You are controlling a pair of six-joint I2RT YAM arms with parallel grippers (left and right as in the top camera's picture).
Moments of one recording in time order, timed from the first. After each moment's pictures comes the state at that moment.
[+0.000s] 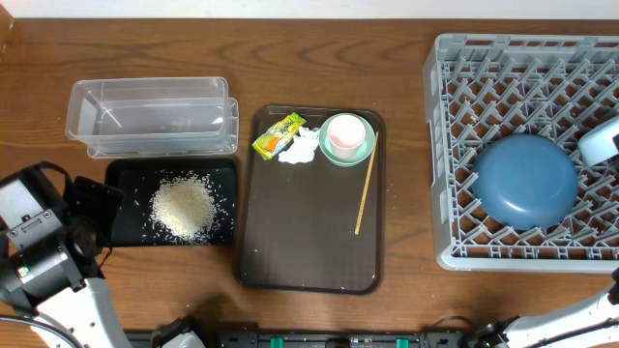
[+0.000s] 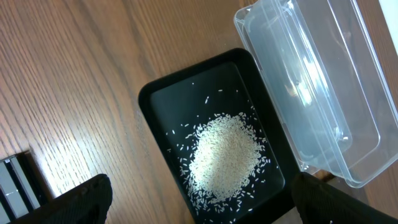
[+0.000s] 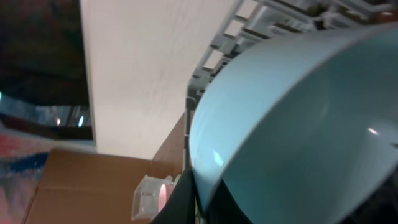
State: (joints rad) left arm 0.57 0.99 1.12 -1.13 -0.03 -0.64; right arm -1.00 2.01 1.49 -0.87 -1.33 -0.11
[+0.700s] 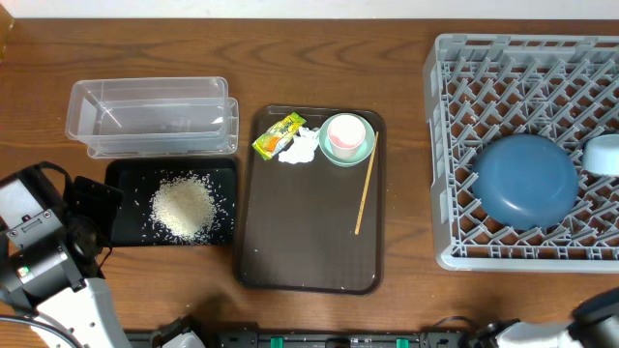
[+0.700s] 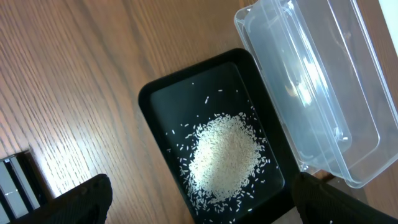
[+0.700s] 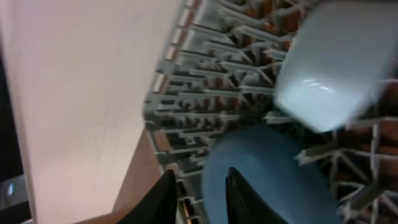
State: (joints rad) left arm 0.57 0.99 1.12 -1.13 -0.04 -0.64; right arm -1.04 1.64 1.48 -0.93 -0.93 0.26
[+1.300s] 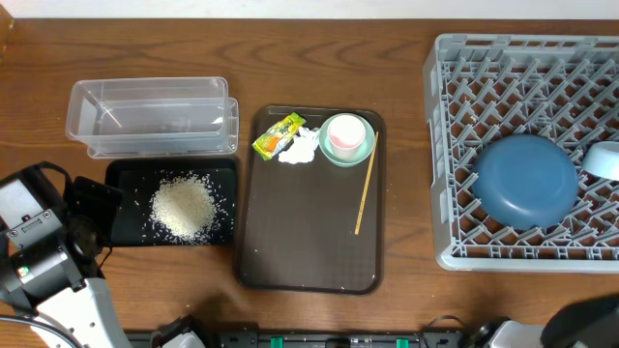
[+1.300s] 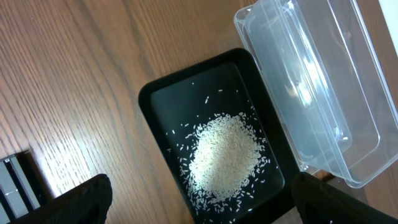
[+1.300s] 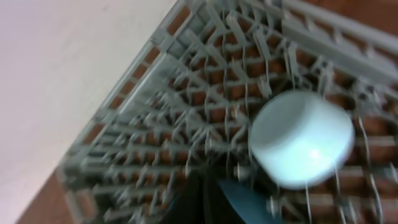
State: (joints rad) left arm 0.57 0.99 1.12 -1.13 -0.03 -0.64; right arm -0.71 1.55 1.48 -0.70 -0.28 0.39
